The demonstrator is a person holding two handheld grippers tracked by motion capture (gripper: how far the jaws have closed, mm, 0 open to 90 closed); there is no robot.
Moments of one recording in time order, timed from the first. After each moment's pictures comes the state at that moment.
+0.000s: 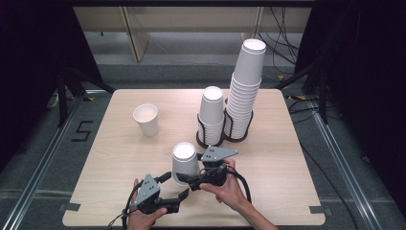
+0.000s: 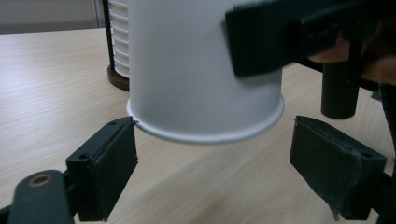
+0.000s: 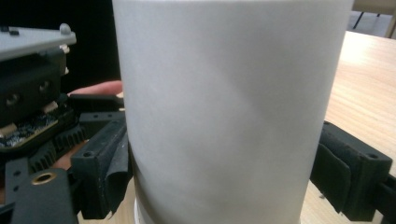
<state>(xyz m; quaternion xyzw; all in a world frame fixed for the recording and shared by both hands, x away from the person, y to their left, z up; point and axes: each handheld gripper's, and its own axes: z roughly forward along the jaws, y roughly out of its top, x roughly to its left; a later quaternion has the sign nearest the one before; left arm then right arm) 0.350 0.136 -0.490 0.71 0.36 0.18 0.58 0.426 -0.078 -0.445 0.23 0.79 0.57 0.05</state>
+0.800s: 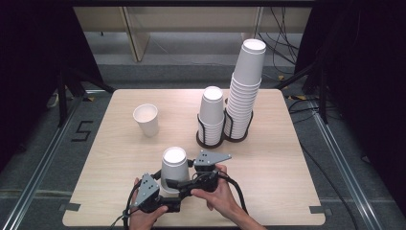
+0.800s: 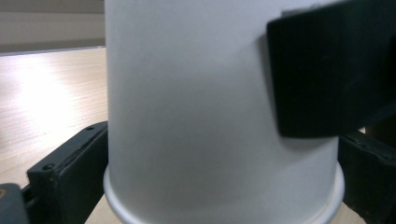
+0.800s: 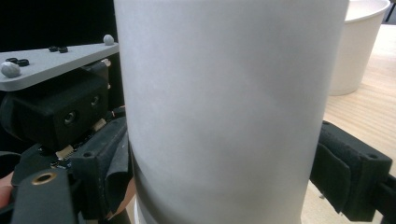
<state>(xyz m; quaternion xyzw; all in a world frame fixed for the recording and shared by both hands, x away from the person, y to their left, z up) 0.350 0.133 -0.485 0.69 0.37 0.22 0.59 0.410 -0.057 -0.444 0.23 0.77 0.60 -0.01</state>
